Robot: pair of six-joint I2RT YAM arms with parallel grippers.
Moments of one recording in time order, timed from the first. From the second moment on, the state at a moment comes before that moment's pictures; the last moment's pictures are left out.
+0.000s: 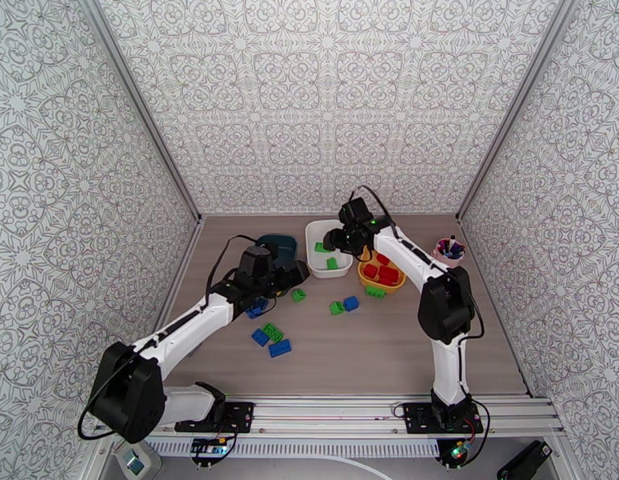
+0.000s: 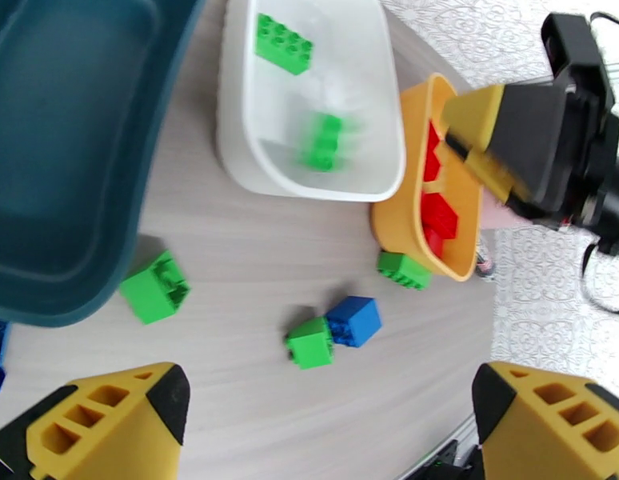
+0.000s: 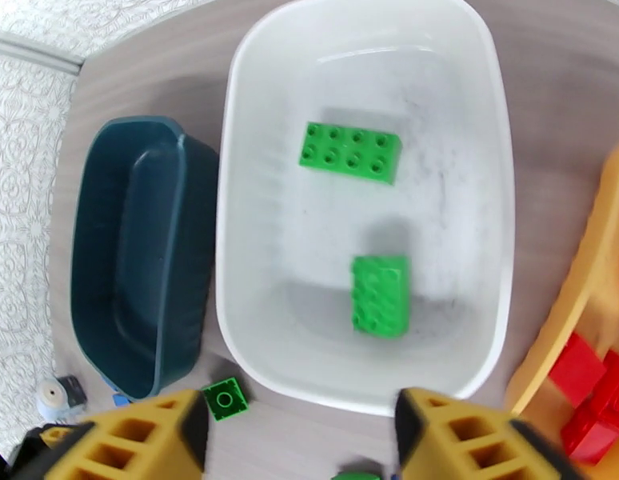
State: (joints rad) left arm -0.44 1.31 0.89 -0.25 0.25 -0.82; right arm 0.48 2.07 1.89 -0.76 -0.21 0.53
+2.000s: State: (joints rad) left arm -0.45 1.12 0.71 -0.46 0.06 -0.76; right arm 0.80 2.07 1.52 -0.77 0.07 0.63
